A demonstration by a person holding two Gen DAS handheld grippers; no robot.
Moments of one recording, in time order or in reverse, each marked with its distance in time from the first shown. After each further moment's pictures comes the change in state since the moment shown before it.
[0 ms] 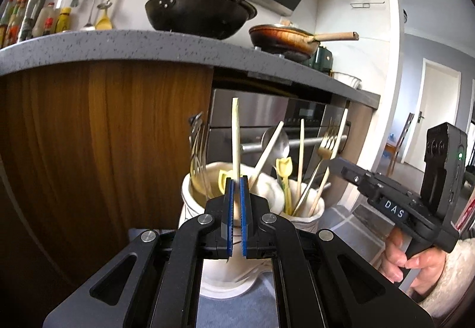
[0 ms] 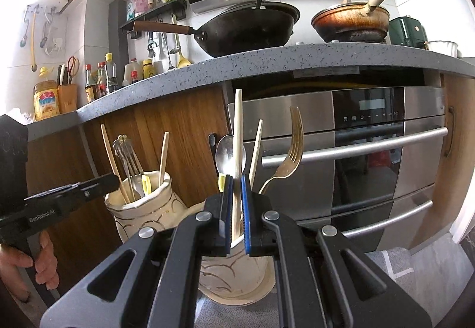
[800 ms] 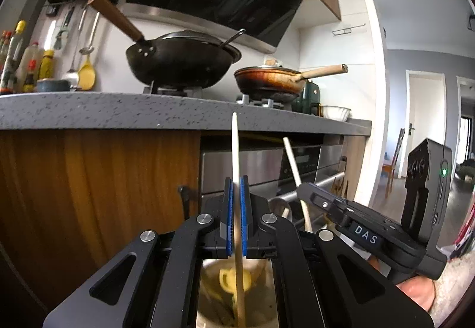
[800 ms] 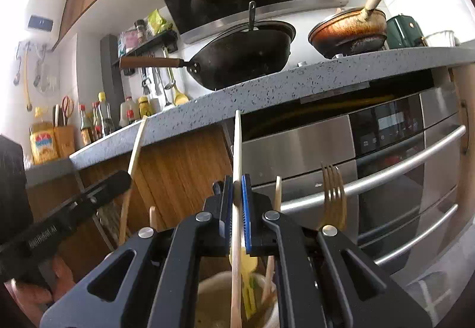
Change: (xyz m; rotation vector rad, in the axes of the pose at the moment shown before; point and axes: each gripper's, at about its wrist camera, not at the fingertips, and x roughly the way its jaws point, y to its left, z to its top) left arm 0.021 0.001 0.045 0.078 -0.212 -0.050; right arm 0.043 0.002 0.031 0.085 -0.141 0.023
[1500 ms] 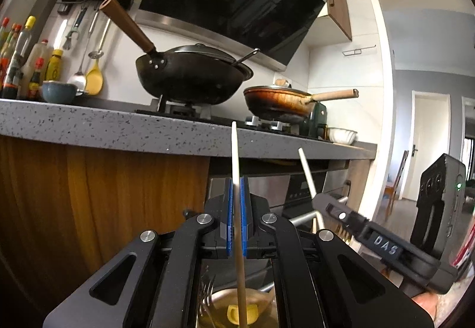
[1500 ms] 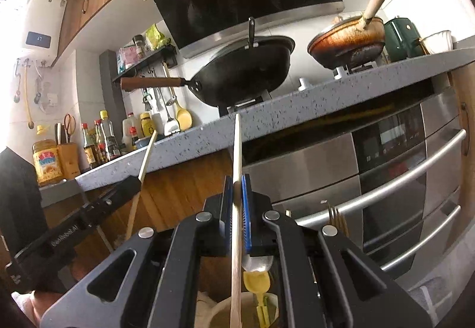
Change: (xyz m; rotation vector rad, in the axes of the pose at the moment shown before) left arm 0.014 0.010 0.020 -0.052 -0.083 0.018; right arm 0.006 0.001 0.022 0.072 -0.054 0.013
